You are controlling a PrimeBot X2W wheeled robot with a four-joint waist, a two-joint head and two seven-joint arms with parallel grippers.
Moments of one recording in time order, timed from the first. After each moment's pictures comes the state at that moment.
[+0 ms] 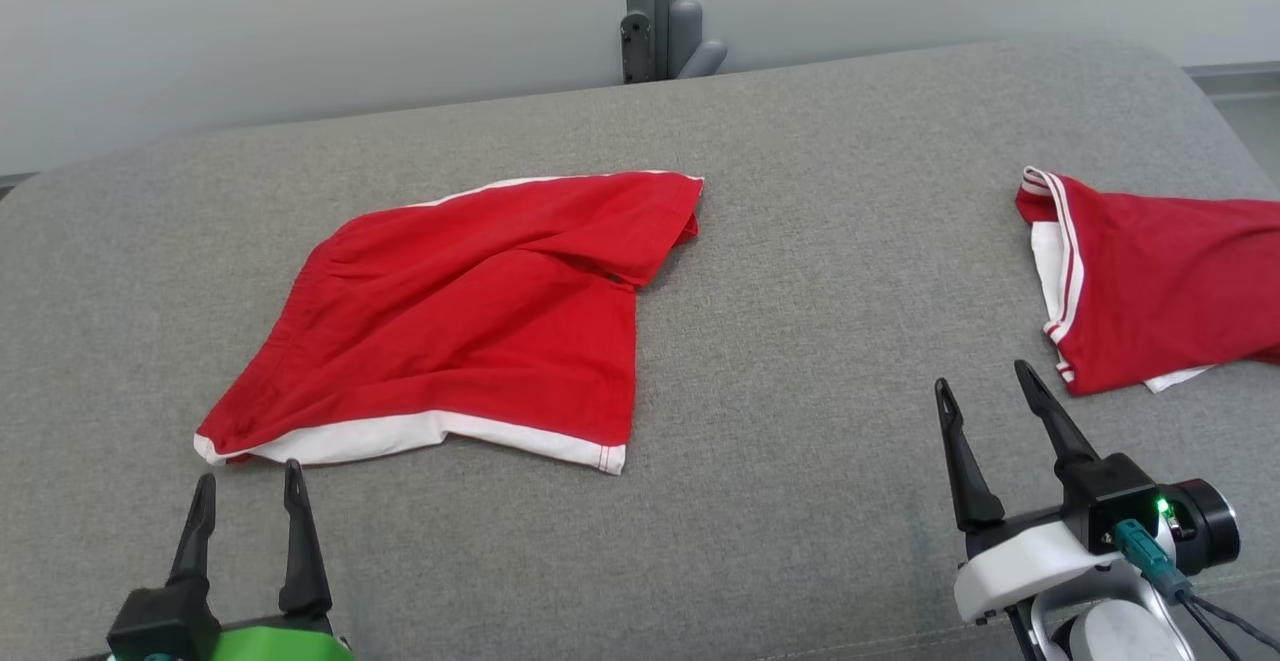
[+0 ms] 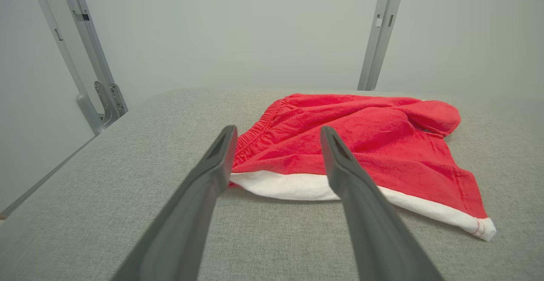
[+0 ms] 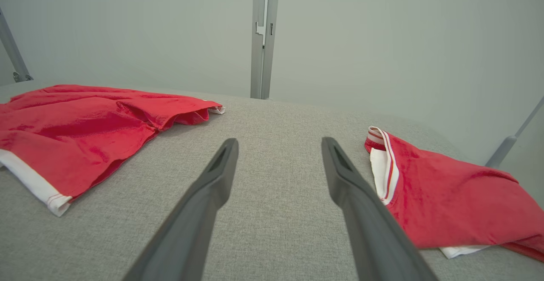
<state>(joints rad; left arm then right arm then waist) 0.07 0.07 0.05 0.12 -0.19 0.00 -0.26 -0.04 -0.05 0.02 0.15 -0.06 0.13 -0.26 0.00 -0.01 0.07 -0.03</state>
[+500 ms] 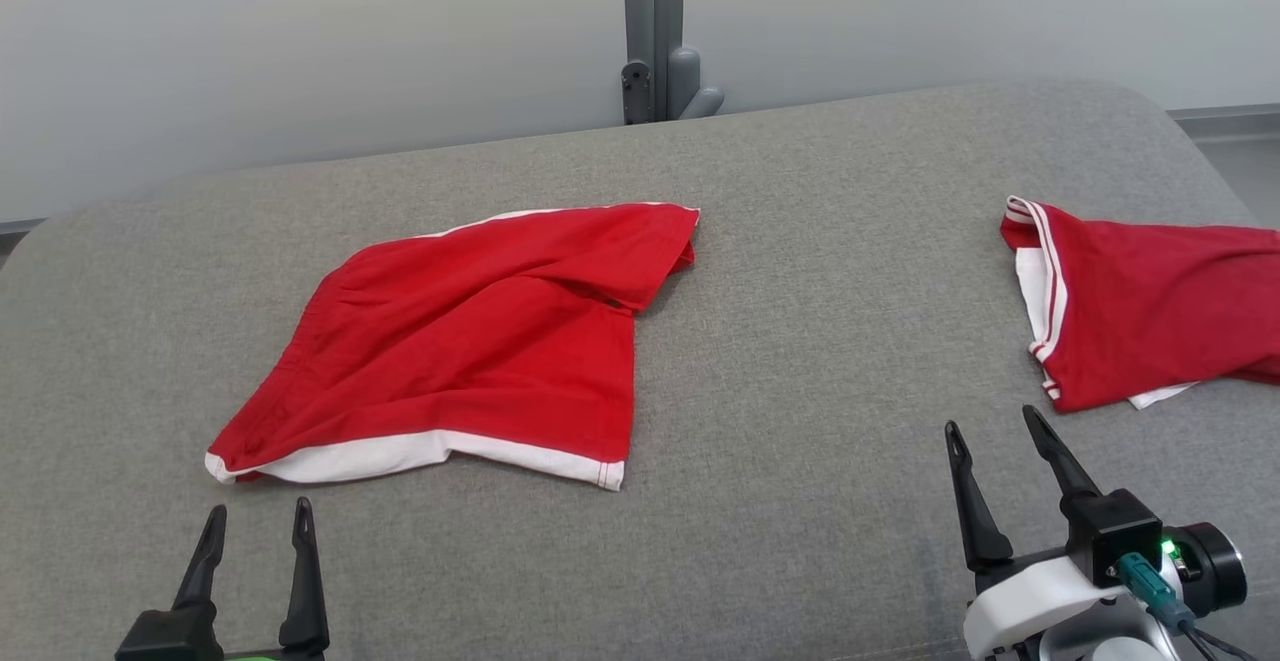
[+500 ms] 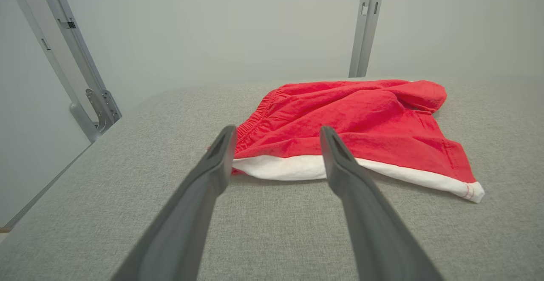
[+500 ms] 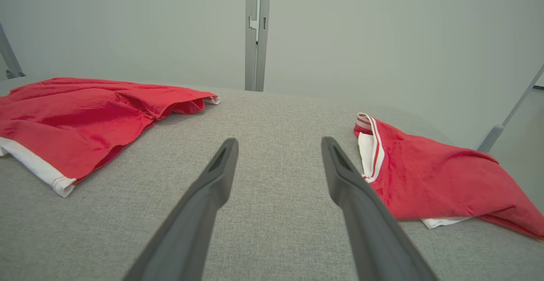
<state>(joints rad) 0.11 0.08 0.08 0.17 -0.12 -0.10 -0.26 0.02 -0.05 0.00 0.17 -0.06 0.13 -0.26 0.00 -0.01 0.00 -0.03</state>
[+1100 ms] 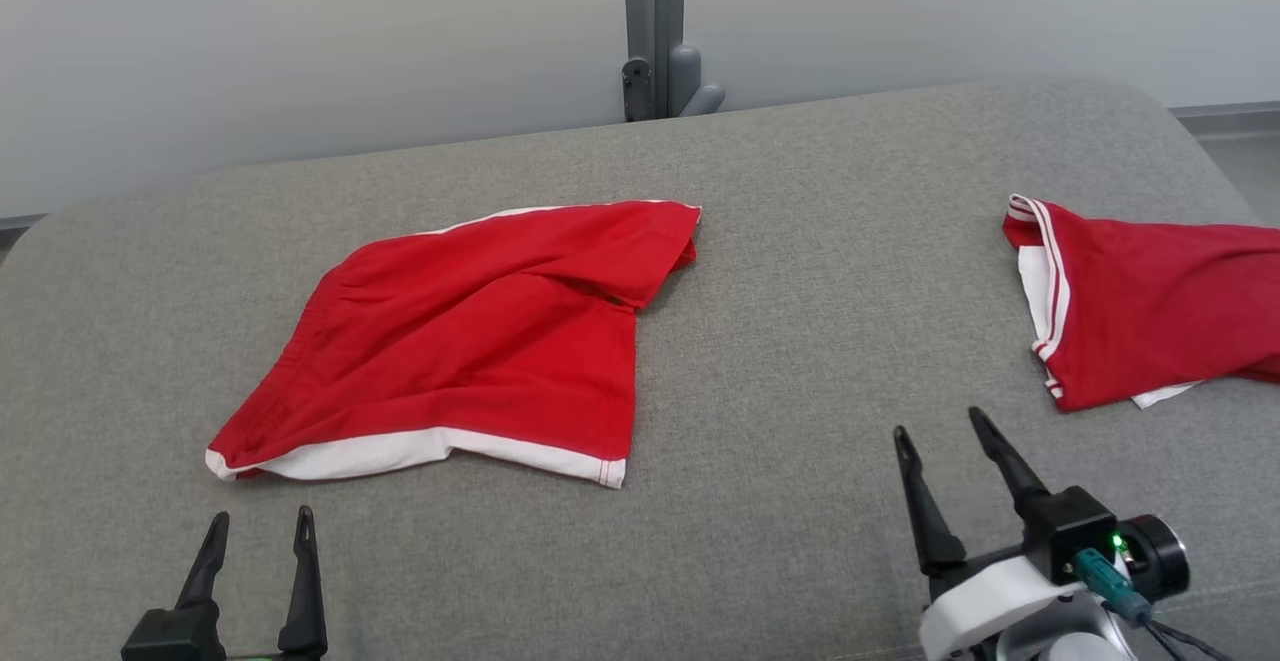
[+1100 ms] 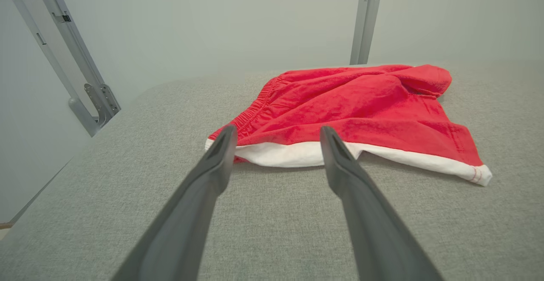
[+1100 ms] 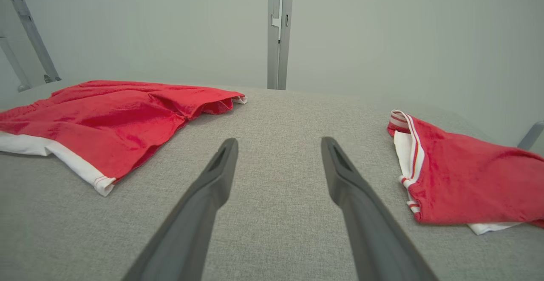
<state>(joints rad) 0.11 0.08 0.10 0.20 -0.09 -0.12 -0.26 0.01 -0.05 0.07 0.20 -0.01 0.13 -0.26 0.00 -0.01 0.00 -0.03</state>
